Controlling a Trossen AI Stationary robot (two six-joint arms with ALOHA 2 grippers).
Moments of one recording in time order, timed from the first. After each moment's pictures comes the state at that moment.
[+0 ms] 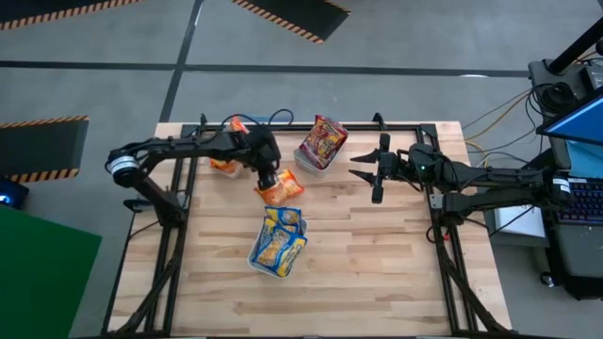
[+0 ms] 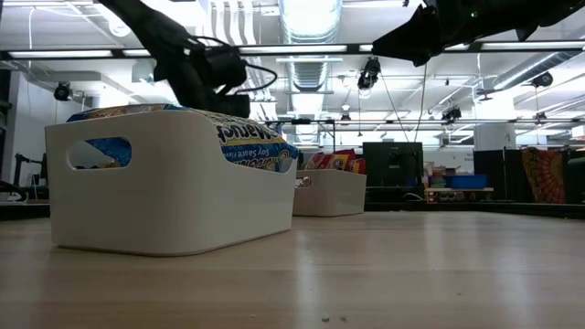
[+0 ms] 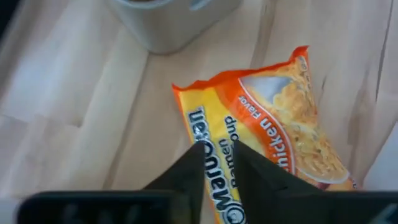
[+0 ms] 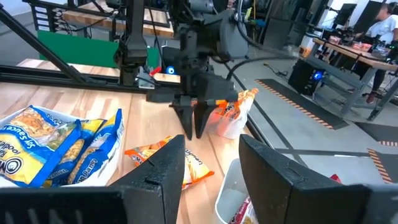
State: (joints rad) left arm 0.49 1.56 0.99 -0.47 0.13 0.15; right arm -0.22 0.91 0.60 0.18 -0.02 -0.21
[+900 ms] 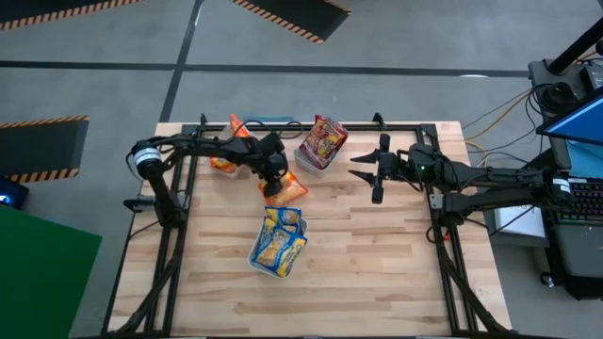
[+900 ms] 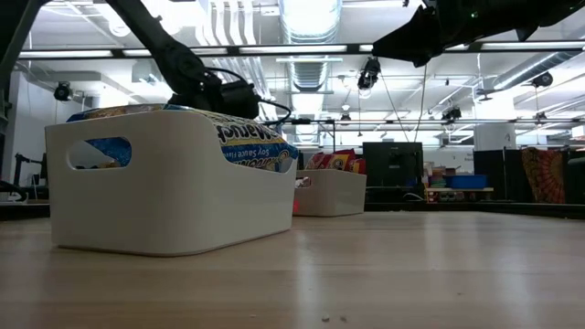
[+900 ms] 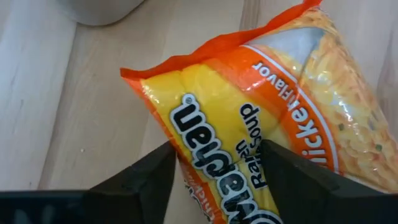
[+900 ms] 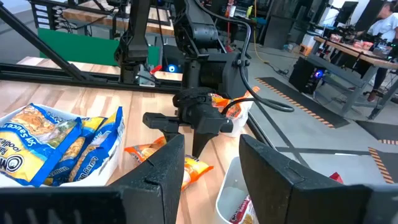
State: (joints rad) left arm 0.49 1.78 0.99 -0.38 0.23 0.21; right arm -0.22 0.91 0.60 0.17 -0.03 -0.21
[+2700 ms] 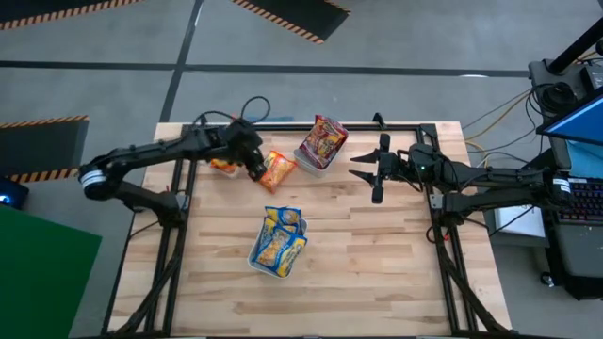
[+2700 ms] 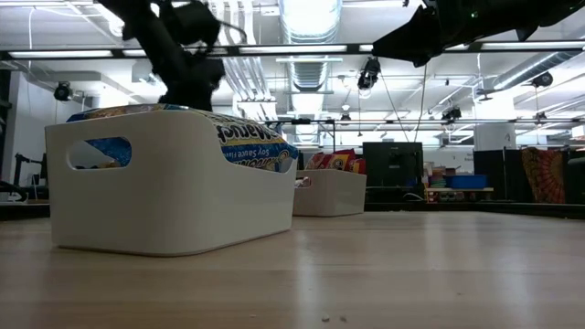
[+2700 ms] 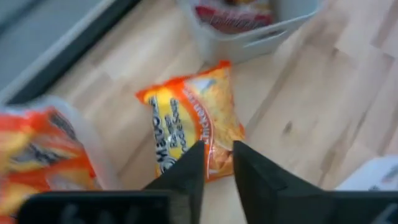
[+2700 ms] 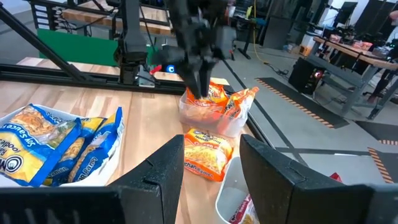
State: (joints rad) left arm 0.48 1.29 0.99 -0.63 -0.03 -0.17; right arm -0.22 0.91 0.60 0.17 -0.03 -0.21
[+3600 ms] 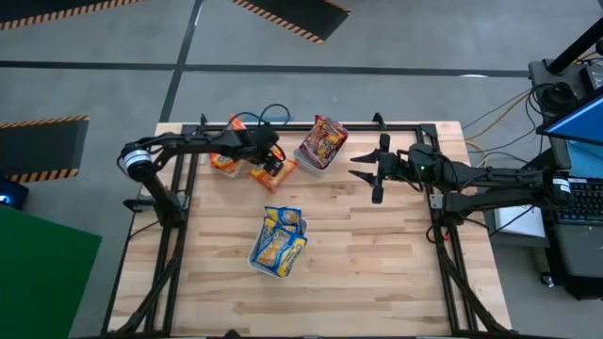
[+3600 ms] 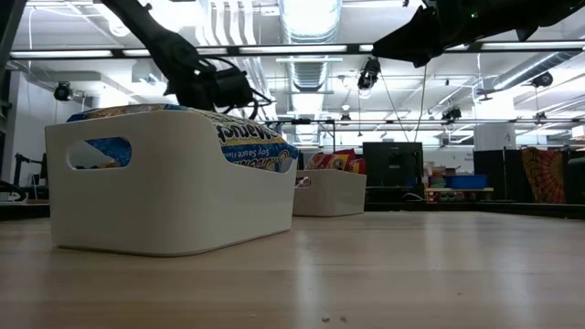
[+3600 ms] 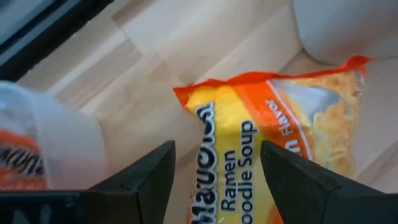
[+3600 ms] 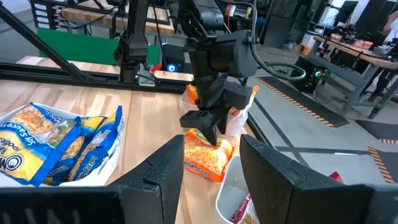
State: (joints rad) left arm 0.53 1.69 1.01 -0.43 -0.17 -0.28; right arm -0.22 0.91 0.60 0.17 -0.03 -0.21
